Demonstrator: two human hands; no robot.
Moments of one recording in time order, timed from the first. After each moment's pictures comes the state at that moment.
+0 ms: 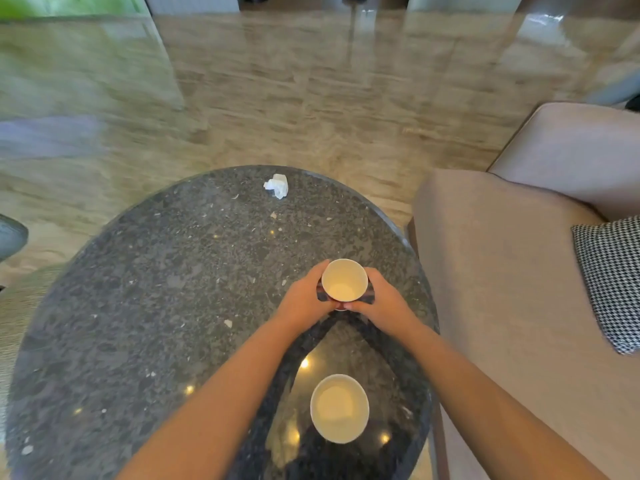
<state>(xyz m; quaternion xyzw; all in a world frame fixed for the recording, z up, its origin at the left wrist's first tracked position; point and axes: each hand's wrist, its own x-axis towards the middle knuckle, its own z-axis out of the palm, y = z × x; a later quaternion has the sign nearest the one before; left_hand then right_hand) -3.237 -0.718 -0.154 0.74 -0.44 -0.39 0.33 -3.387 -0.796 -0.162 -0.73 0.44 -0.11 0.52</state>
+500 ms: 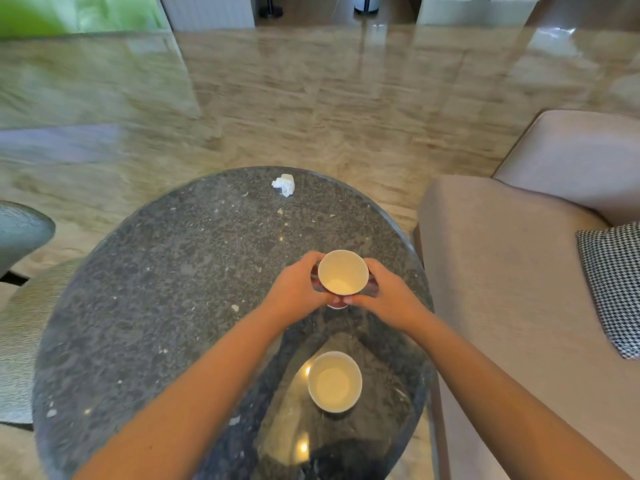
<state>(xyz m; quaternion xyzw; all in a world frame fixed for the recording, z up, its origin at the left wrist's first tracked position) -3.248 -0.688 -0.095 0.76 -0.47 -0.33 0.31 -3.404 -0.778 -0.116 -0.78 0.37 -0.11 0.50</state>
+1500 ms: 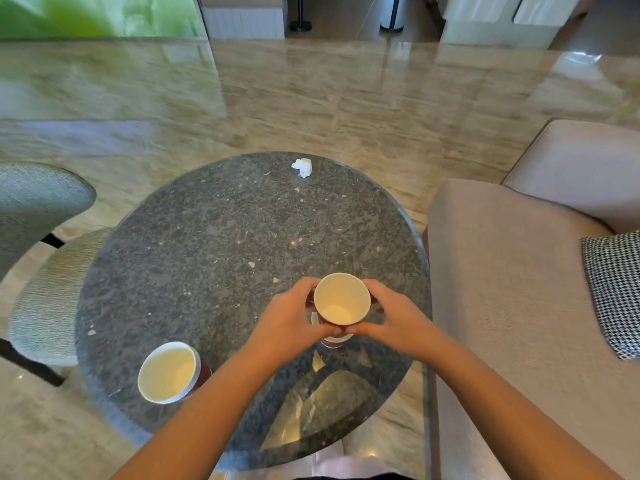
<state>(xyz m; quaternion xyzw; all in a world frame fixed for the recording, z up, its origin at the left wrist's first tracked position) -3.322 -0.558 -0.071 0.78 -0.46 -0.28 0.32 -3.470 -0.686 -0.091 -0.85 0.27 -0.04 0.45</state>
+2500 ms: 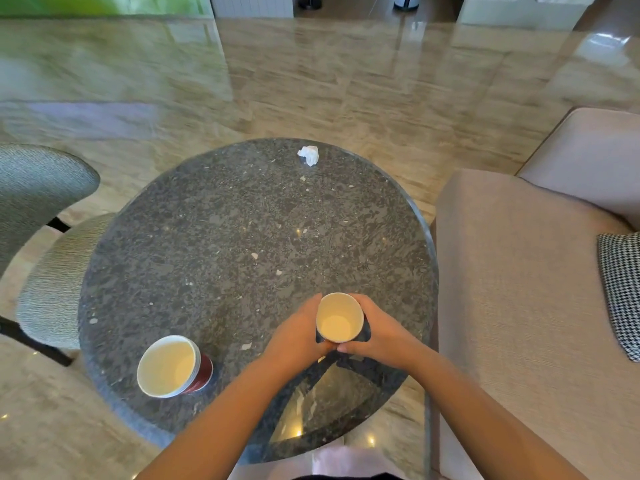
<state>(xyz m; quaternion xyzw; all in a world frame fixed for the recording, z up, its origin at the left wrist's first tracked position) -3.328 -0.562 -0.137 0.80 -0.45 -0.34 0.21 -3.462 -0.677 -0.146 -0.80 0.31 0.05 0.51</state>
